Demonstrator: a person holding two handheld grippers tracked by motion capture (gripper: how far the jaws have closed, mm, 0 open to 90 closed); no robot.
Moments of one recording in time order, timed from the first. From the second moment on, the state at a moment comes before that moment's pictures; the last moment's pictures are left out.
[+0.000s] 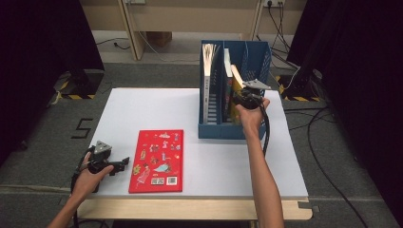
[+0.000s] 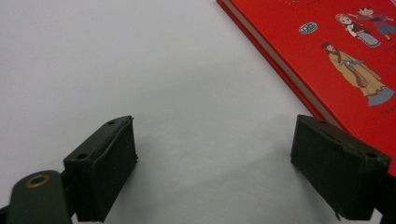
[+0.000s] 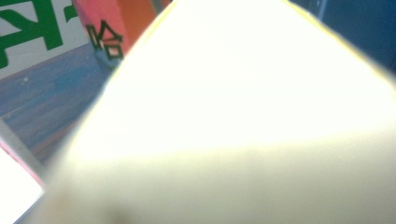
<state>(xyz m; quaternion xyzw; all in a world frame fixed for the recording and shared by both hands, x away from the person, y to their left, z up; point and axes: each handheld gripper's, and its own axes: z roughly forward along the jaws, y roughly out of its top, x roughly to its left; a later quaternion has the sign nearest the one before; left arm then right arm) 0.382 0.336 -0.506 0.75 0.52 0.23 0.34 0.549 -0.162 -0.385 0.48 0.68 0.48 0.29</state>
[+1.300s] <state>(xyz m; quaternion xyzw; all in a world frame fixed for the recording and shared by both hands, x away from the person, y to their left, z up) 0.382 0.336 -0.506 0.75 0.52 0.23 0.34 0.485 -0.187 -0.417 0.42 0.71 0.48 0.29</state>
